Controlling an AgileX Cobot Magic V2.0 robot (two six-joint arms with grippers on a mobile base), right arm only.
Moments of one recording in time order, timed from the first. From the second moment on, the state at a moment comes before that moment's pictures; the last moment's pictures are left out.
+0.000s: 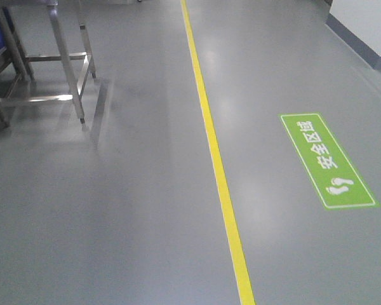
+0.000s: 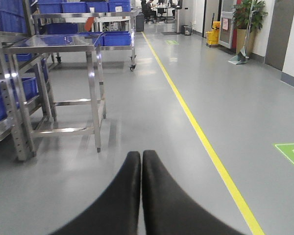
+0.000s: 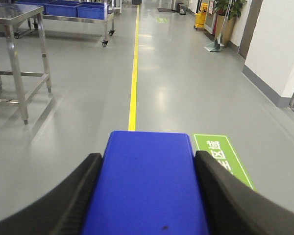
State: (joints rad) arm -0.02 0.10 -0.37 0.06 0.55 -0.15
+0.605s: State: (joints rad) arm -0.02 0.10 -0.37 0.06 0.55 -0.15
